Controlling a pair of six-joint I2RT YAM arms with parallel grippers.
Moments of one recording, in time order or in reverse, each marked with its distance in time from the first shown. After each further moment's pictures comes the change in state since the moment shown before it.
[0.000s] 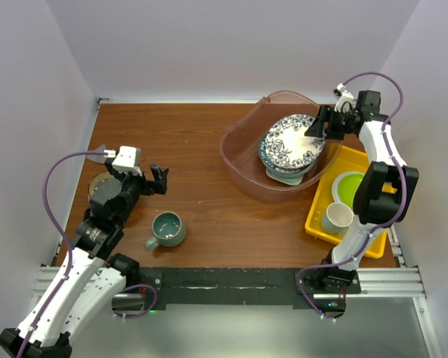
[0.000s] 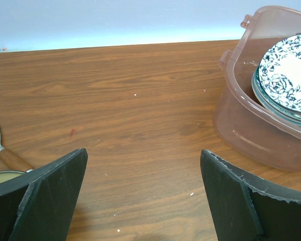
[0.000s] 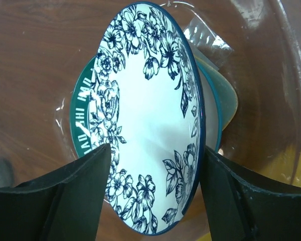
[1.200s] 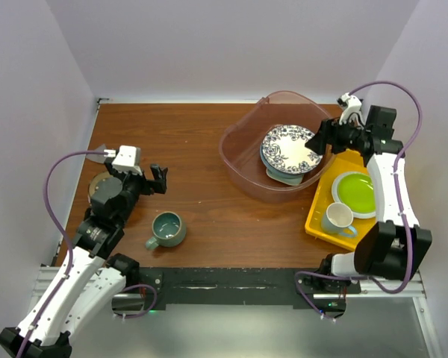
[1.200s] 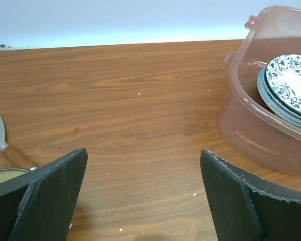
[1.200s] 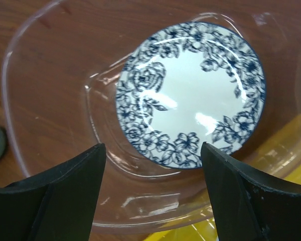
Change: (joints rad) left arm 0.000 0.006 0.000 0.000 -0.020 0.000; right arm 0.007 -0.461 -0.293 0.018 -0.056 -0.119
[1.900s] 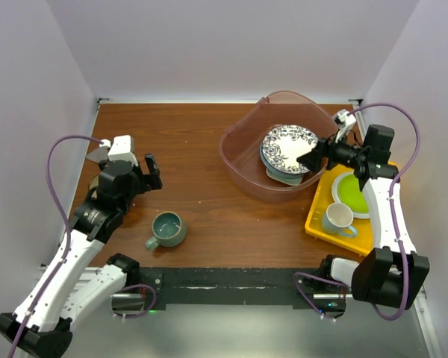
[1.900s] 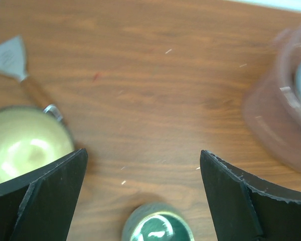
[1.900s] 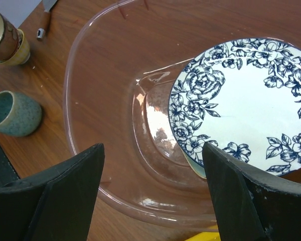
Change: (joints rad) left arm 0.000 0.155 0.213 -0.351 -0.142 -0.213; right arm 0.004 -0.223 -0.274 0.179 -0.238 -0.006
